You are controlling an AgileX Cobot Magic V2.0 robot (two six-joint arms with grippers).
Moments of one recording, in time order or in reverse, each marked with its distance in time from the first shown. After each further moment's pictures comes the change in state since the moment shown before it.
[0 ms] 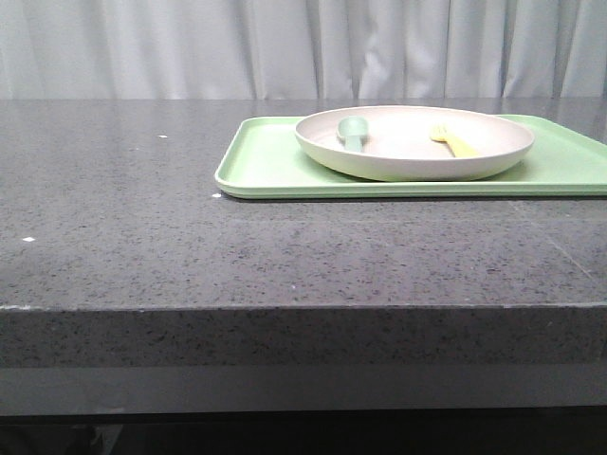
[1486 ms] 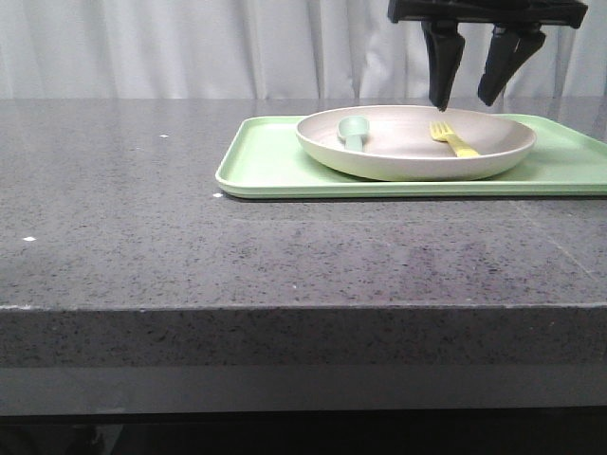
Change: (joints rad) left arm 0.000 0.000 0.001 0.000 -0.016 0.000; right arm 0.120 1.080 -0.934 -0.392 0.244 0.607
